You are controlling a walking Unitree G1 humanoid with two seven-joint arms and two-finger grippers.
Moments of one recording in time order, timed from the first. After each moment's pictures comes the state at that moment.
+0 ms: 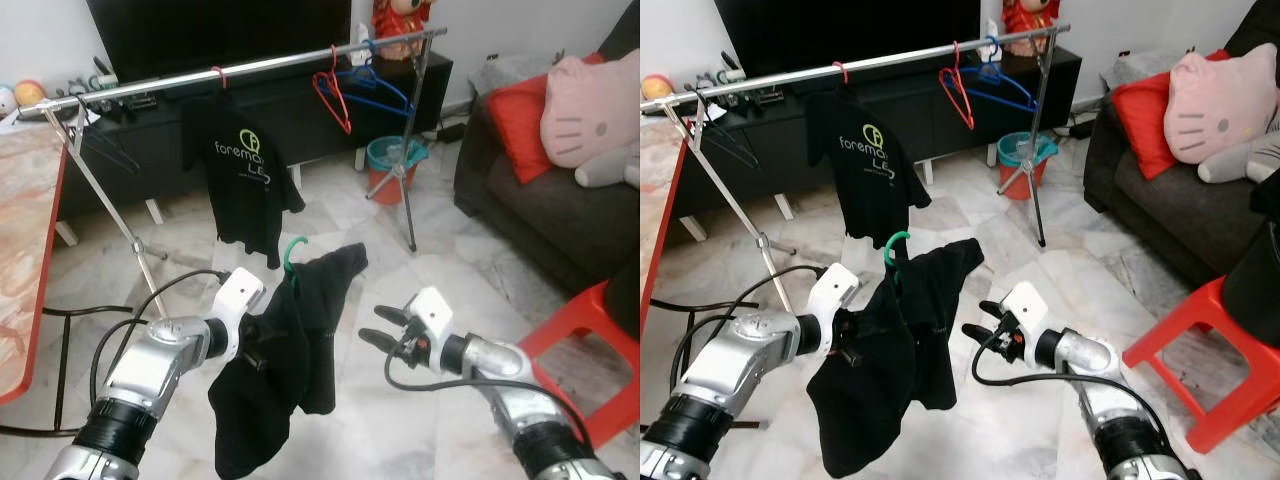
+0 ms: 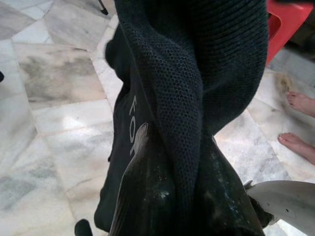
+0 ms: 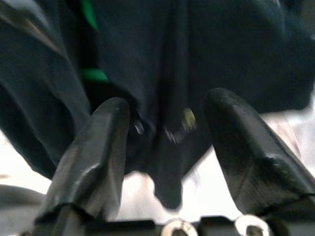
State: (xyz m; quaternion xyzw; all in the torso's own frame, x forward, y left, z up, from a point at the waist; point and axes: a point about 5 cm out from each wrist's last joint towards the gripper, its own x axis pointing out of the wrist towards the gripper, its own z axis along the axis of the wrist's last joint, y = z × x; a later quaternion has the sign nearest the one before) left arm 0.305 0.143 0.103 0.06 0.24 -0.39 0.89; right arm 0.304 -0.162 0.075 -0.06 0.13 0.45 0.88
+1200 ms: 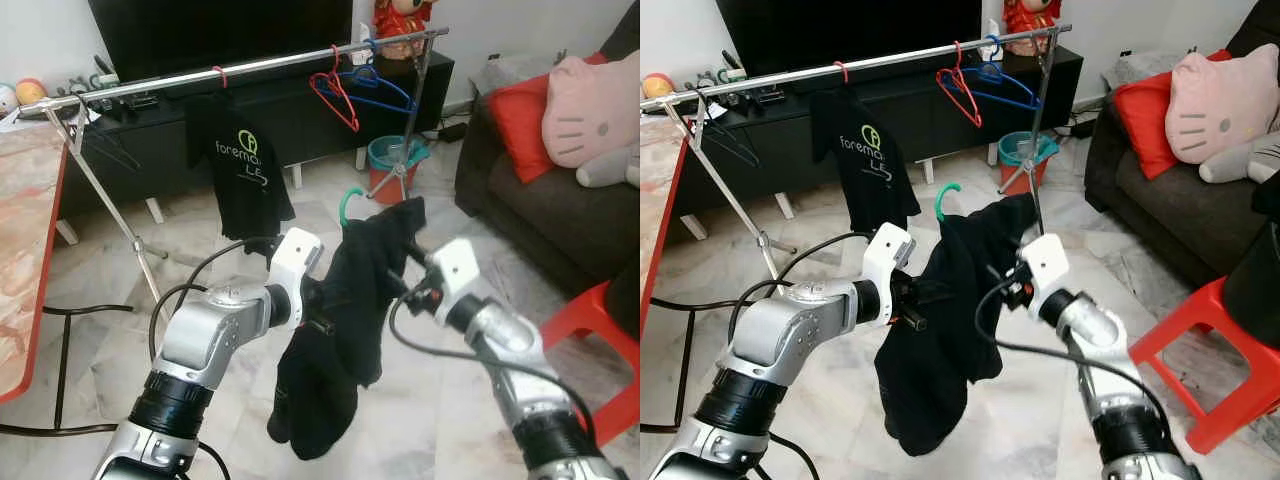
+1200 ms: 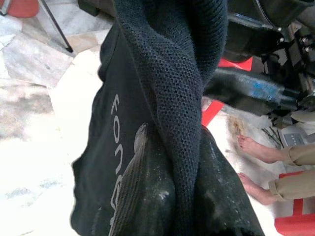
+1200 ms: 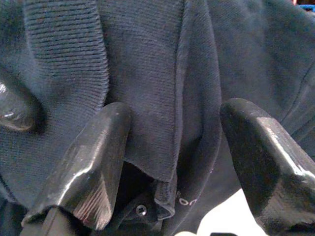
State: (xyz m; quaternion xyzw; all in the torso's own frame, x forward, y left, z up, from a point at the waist) left arm 0.308 0.071 0.162 -0.03 0.20 -0.42 0.88; right arm 0.317 -0.165 0.104 -0.06 0.04 0.30 0.95
